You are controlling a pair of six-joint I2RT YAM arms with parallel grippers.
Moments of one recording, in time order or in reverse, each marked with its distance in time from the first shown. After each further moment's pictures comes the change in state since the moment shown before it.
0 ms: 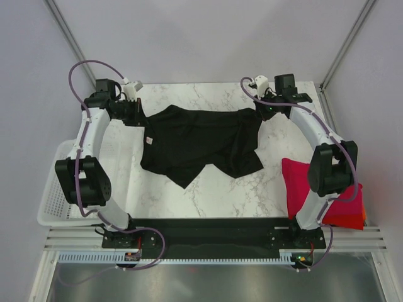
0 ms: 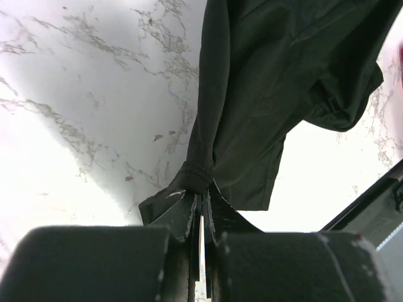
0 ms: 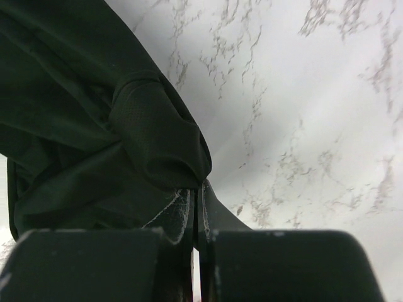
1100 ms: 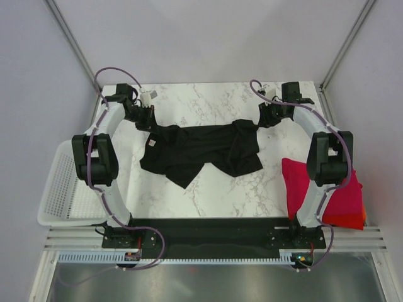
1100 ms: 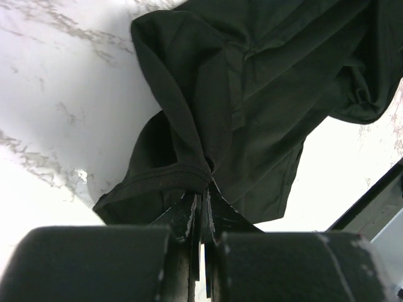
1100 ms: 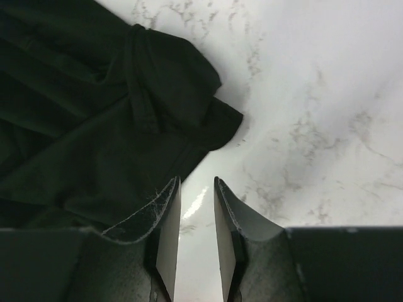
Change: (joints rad) left arm -0.047 0.257 0.063 0.005 -0.008 0.023; right arm -0.103 0.101 -0.052 0.041 -0.069 0.041
